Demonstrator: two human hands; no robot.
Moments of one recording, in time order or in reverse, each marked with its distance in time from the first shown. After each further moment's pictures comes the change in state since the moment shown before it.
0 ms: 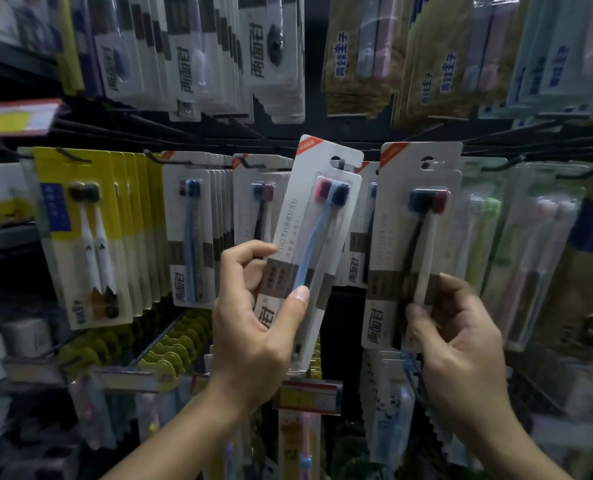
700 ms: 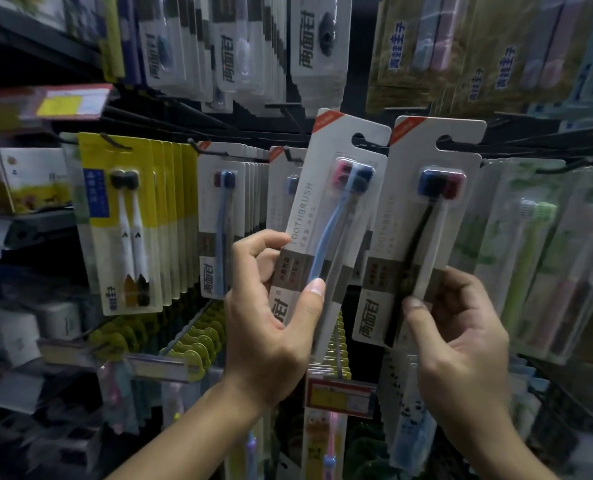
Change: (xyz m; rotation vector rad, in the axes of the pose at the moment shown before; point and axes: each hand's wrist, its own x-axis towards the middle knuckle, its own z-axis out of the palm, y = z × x) left_hand 0.005 0.004 -0.019 0.009 0.054 0.107; right_hand -0.009 -0.013 0.046 0.042 0.024 -0.117
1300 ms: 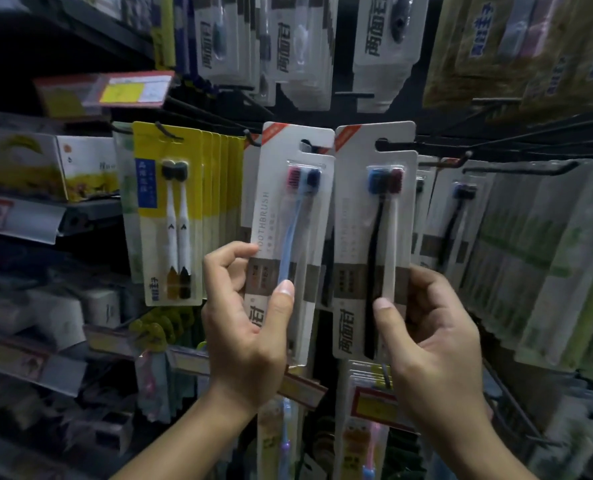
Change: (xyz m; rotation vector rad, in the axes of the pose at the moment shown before) left_hand -0.005 -0.026 -0.058 0.166 0.241 -0.030; right_hand -0.013 0.000 0.065 0.033 -0.170 0.050
